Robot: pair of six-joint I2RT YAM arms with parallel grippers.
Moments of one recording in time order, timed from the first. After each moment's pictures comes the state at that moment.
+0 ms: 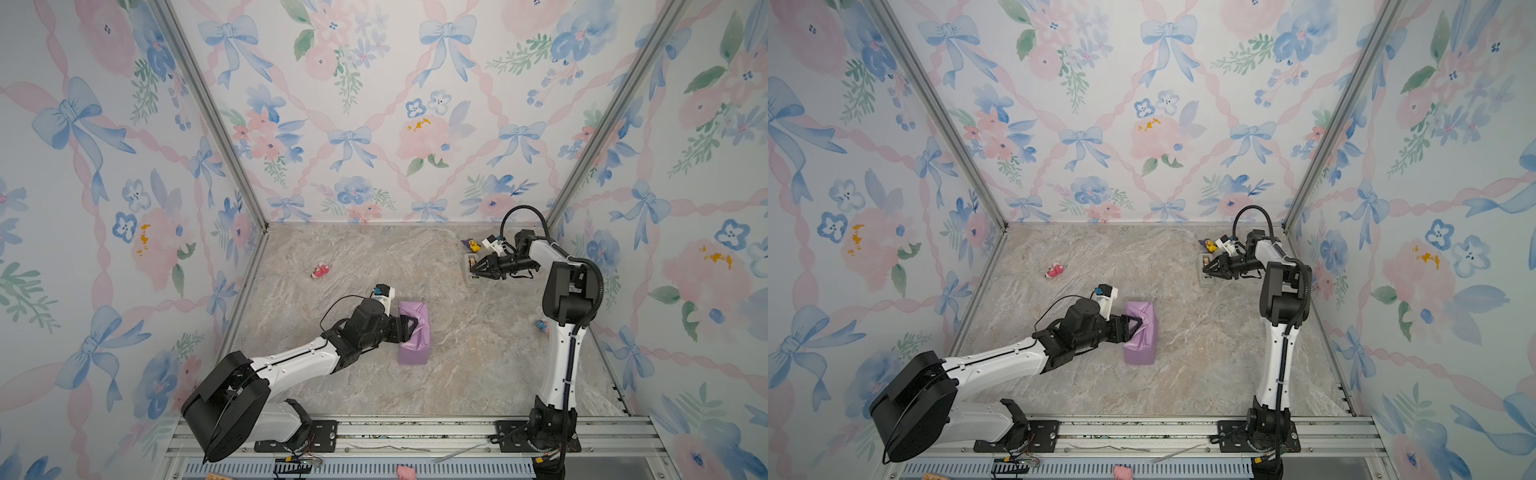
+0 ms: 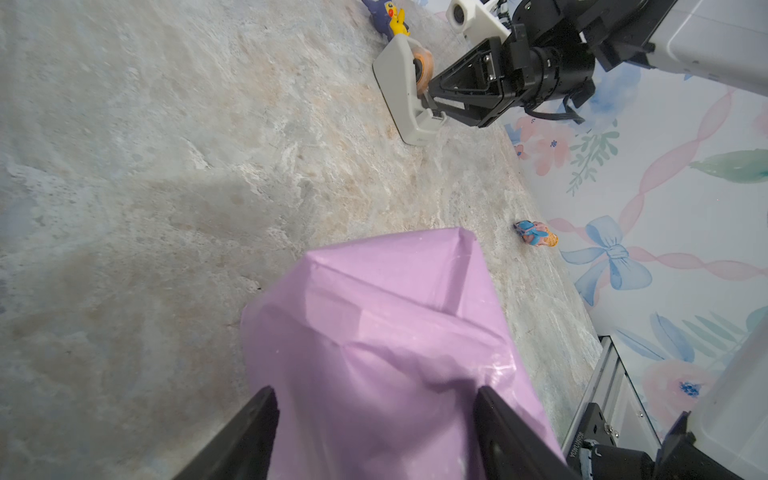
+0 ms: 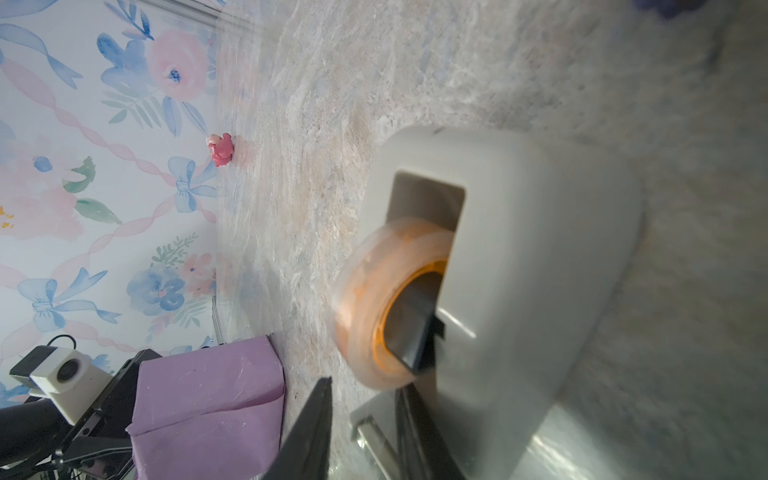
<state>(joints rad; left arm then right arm) -0.75 1.32 0.58 0.19 0.11 -0.65 -0.11 2.41 1.92 -1.02 -0.99 -0.22</state>
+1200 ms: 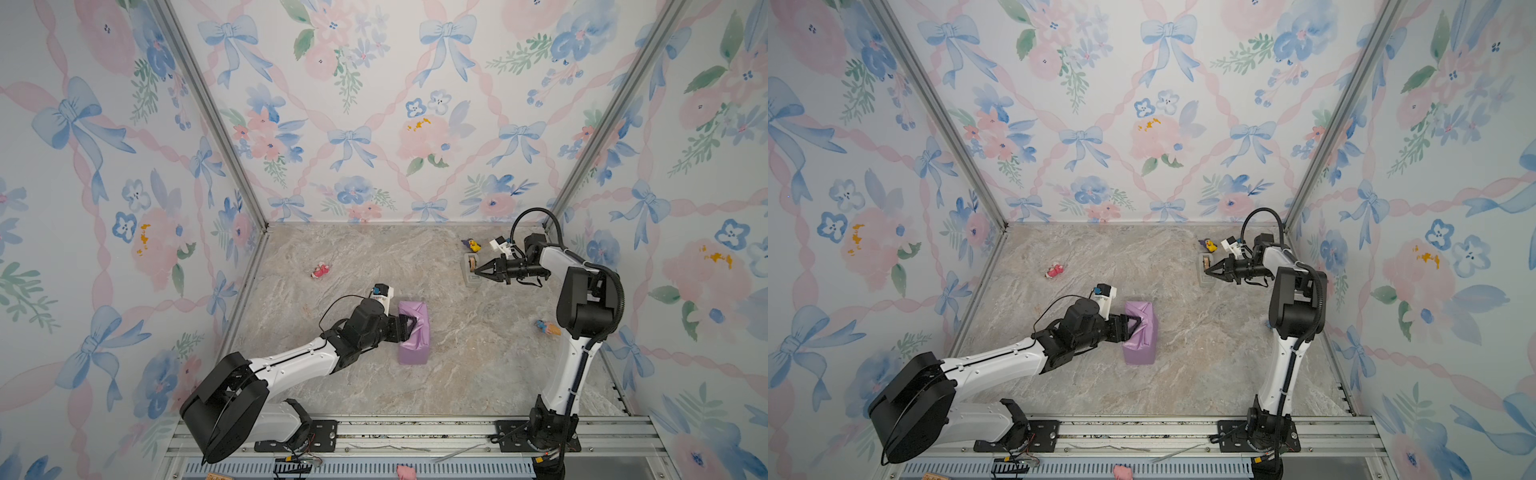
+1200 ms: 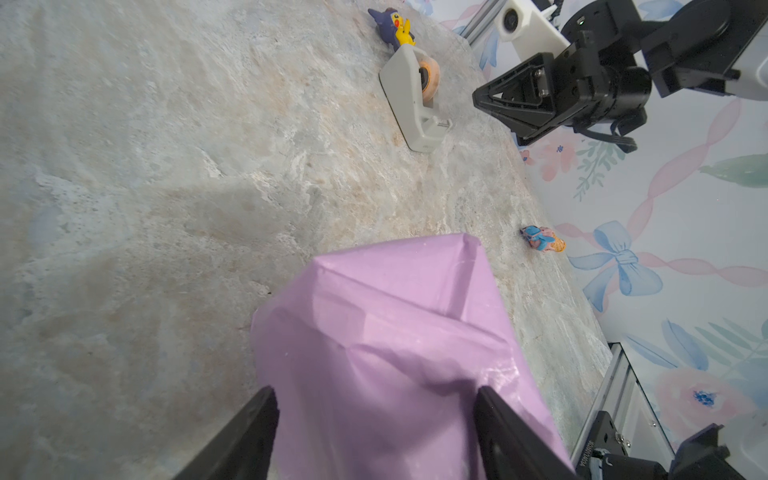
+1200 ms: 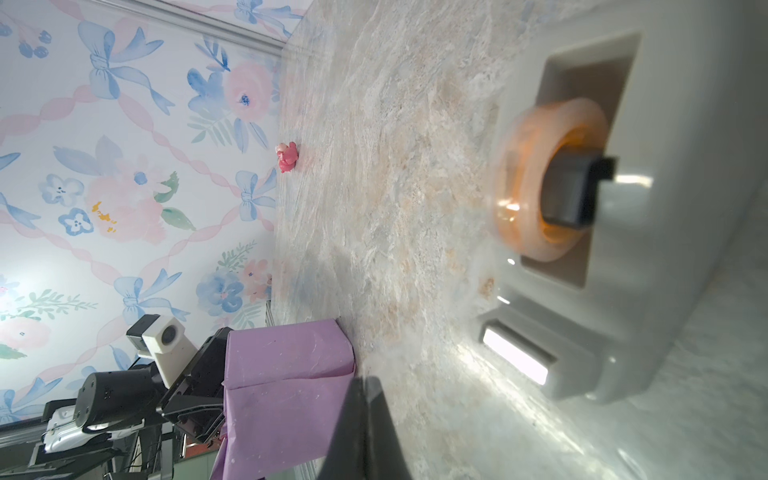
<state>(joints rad) -0.75 1.31 0.58 0.18 0.09 -0.64 -0.14 2.13 1.57 -0.84 -1.12 -0.08</state>
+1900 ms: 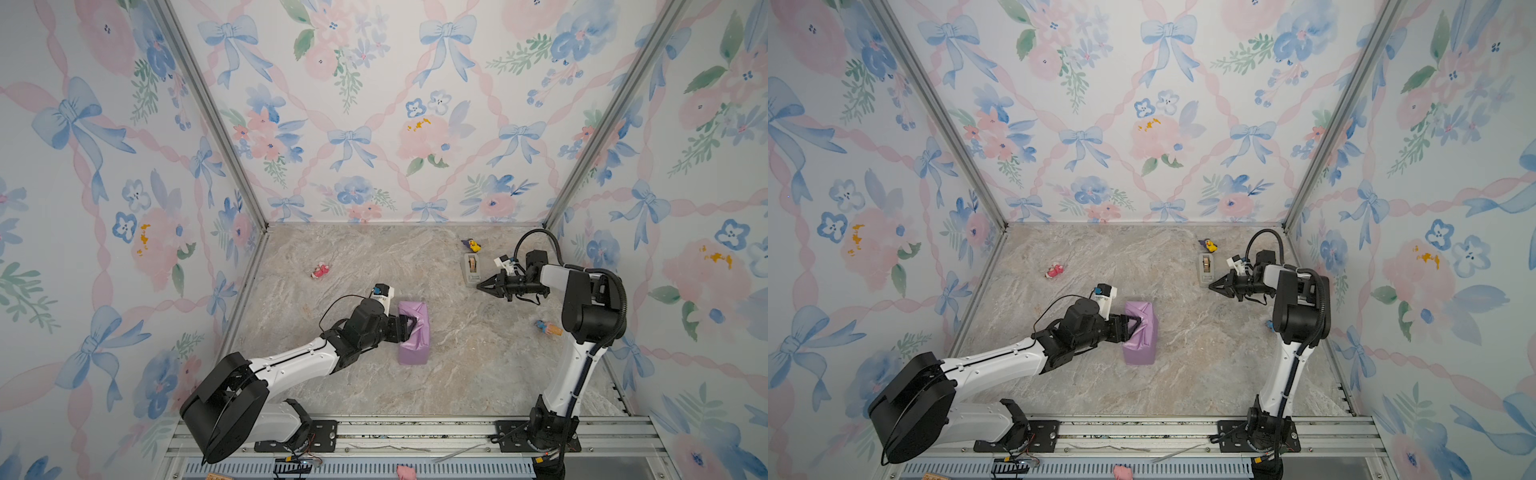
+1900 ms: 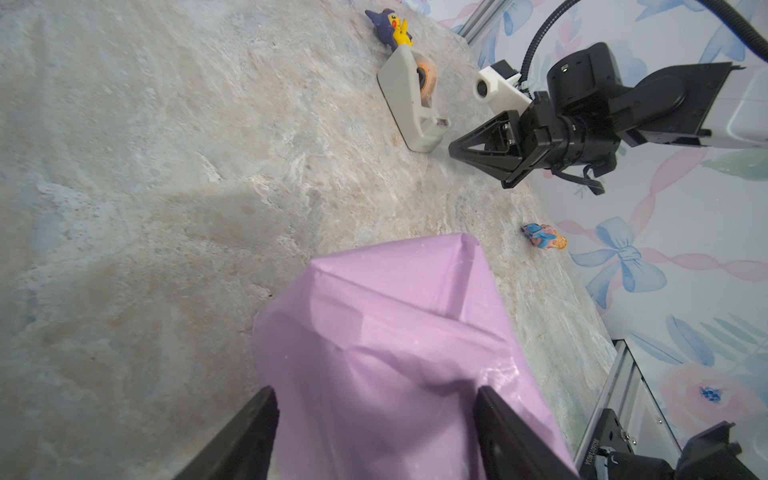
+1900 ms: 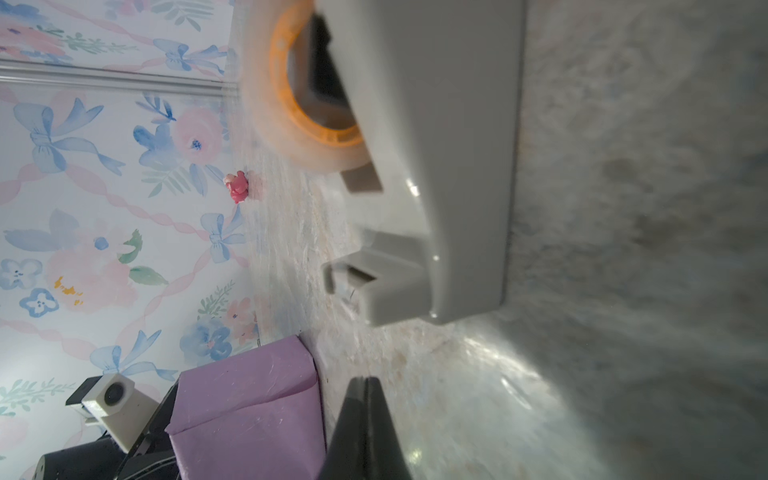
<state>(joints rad) -0.75 1.31 0.58 0.19 0.09 -0.63 -0.17 2.11 1.31 -0.53 -1.01 0.18</state>
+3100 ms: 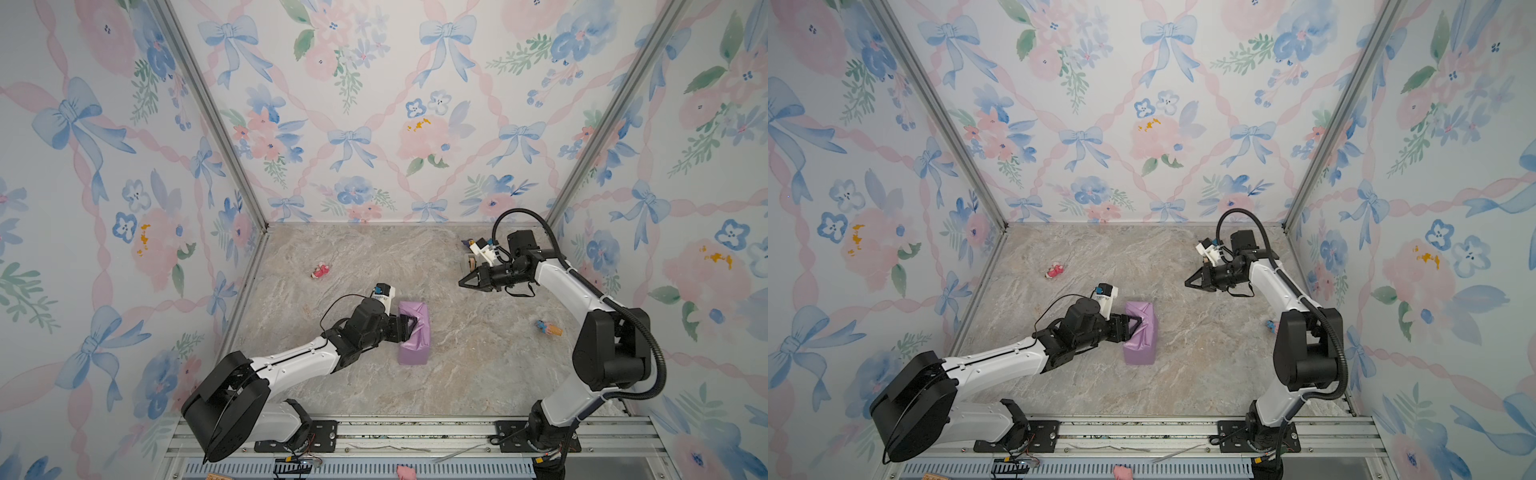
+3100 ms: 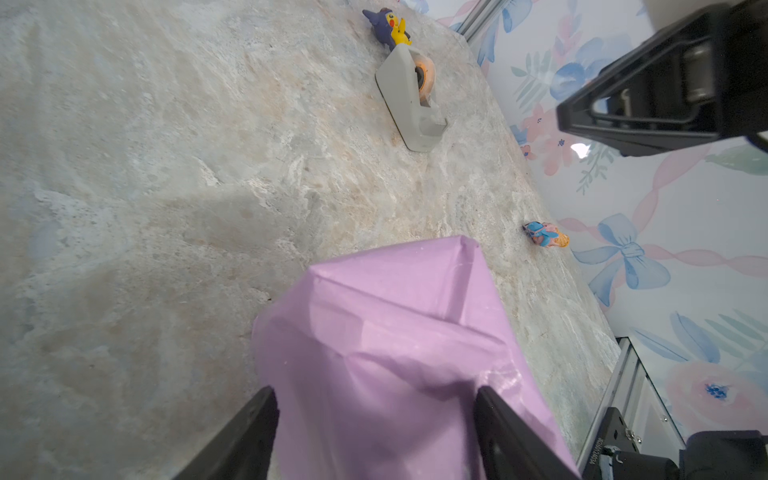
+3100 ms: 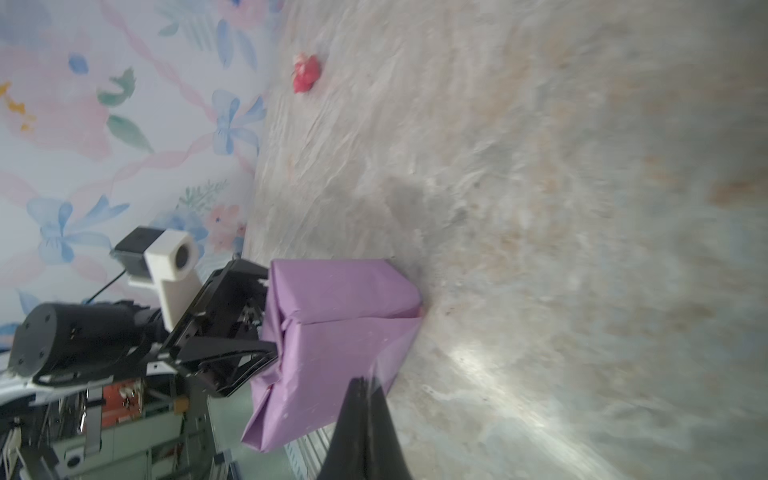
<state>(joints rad) -0.75 1.32 0.59 0.18 0.09 -0.61 0.17 1.67 1.33 -0.85 -0.93 0.01</state>
